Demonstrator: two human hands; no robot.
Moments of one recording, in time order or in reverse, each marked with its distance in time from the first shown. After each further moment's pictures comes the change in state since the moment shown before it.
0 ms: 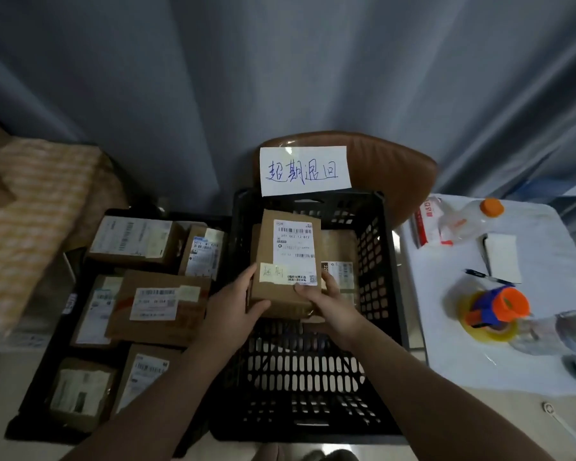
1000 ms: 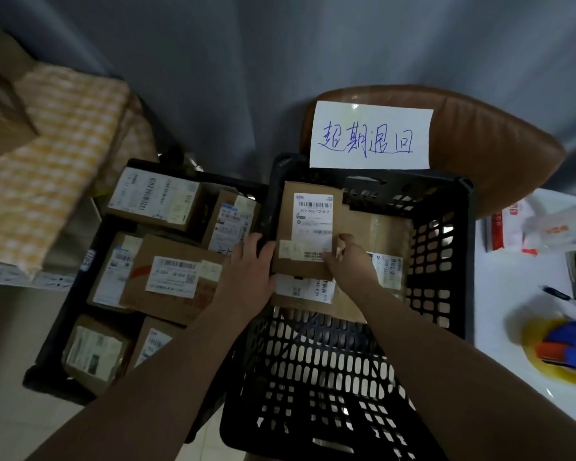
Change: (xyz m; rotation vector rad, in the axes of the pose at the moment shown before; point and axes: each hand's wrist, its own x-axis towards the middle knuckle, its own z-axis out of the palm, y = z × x) left_hand 0.072 -0.070 0.017 0.604 0.008 -0.003; right_hand 0.135 -0.008 0.017 -0.947 0.276 -0.149
